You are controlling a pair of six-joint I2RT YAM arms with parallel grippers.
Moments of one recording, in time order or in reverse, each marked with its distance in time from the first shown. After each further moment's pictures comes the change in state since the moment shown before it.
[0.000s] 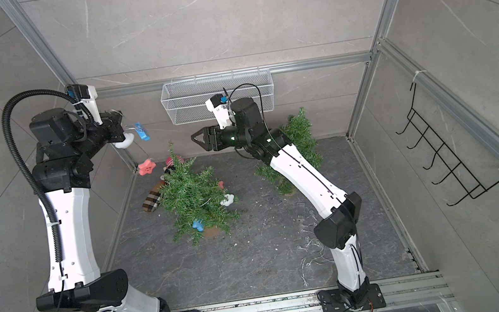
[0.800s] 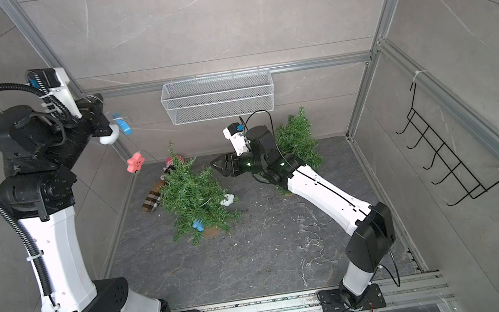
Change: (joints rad) left arm -0.163 -0.047 0.228 -0.075 -0.151 -0.004; right arm 0.010 -0.312 -0.624 0.192 0.052 -0.001
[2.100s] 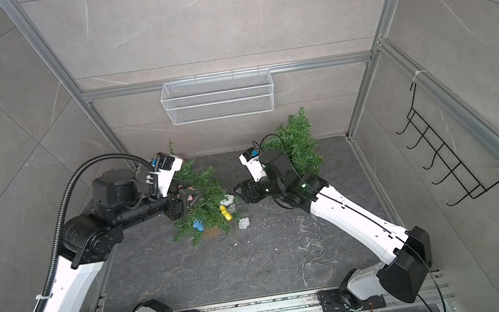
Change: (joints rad) left arm -0.398 -0.451 -0.844 -0.109 0.162 0.005; right arm 0.058 -0.269 -0.263 -0.232 0.175 -0.152
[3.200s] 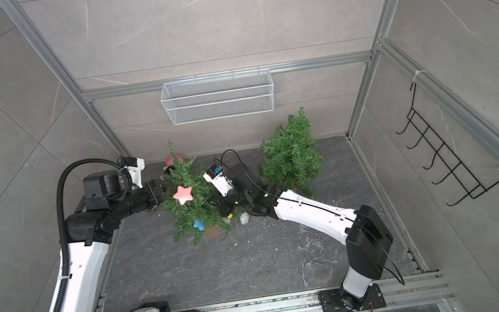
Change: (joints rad) left arm 0.411 0.039 -0.189 0.068 0.169 -0.370; right arm 0.144 0.244 0.037 0.286 -0.086 -0.072
